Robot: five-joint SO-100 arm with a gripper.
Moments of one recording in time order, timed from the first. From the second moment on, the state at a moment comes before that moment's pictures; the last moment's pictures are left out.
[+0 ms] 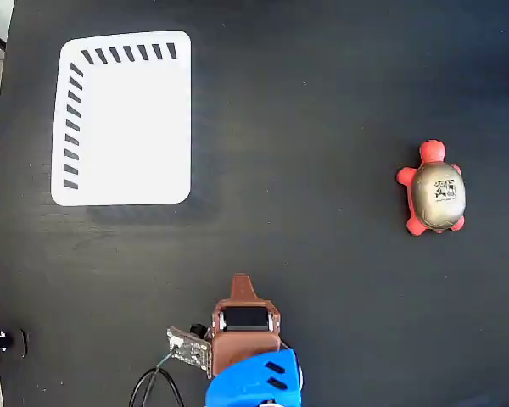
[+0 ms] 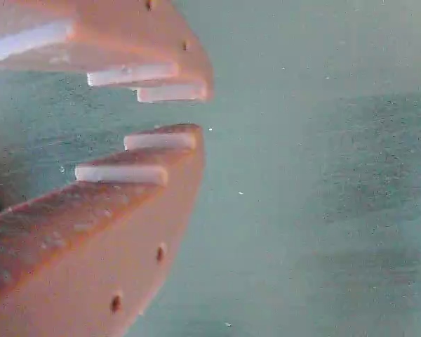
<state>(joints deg) -1.1 185.8 168.9 72.0 5.0</state>
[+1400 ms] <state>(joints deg) 6.8 157.1 151.9 63.8 14.1</state>
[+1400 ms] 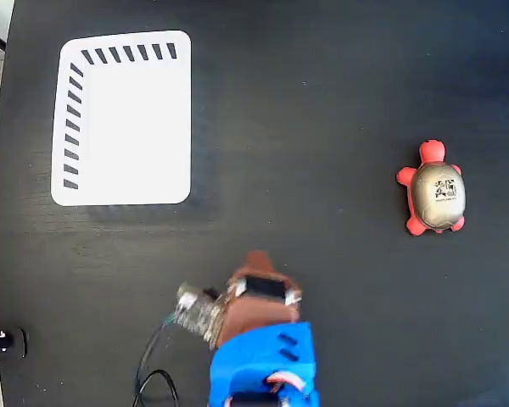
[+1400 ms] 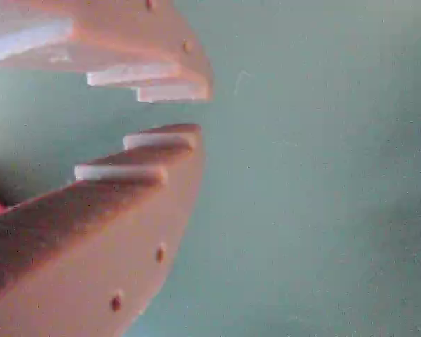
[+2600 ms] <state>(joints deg) 40.7 79.6 71.3 87.0 28.1</state>
